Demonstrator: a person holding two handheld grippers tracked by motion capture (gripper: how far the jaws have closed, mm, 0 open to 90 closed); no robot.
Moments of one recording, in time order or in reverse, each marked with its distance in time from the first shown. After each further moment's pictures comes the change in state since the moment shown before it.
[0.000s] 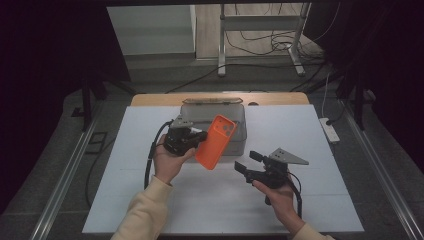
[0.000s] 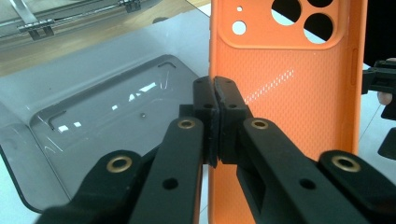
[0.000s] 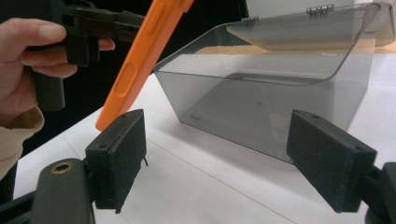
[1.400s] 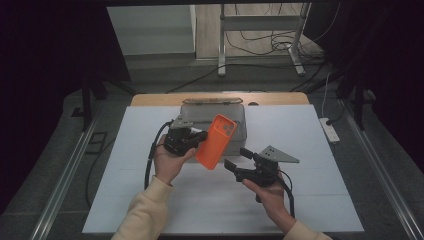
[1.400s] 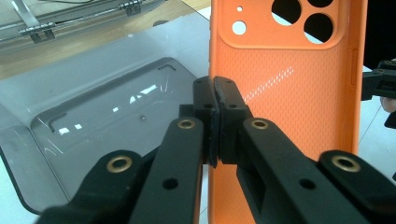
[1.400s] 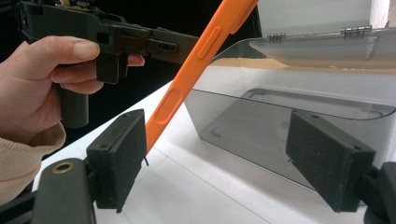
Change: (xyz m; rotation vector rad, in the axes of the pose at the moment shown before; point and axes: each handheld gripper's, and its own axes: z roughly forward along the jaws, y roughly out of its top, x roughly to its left) left arm -0.002 0.000 -0.001 -0.012 0.004 0.002; right arm 0.022 0.010 0.016 -0.026 0.036 -0.027
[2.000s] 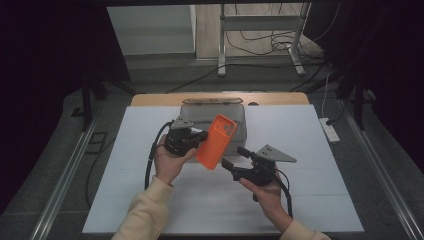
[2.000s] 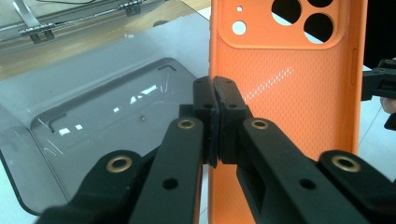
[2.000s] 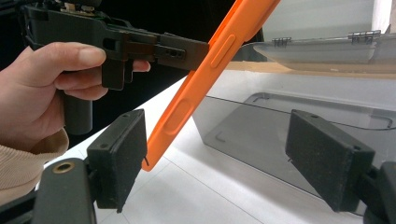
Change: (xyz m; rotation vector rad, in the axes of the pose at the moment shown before) left arm -0.001 0.000 0.001 -0.001 0.002 0.002; right arm 0.005 0.002 0.006 -0.015 -0.001 -0.010
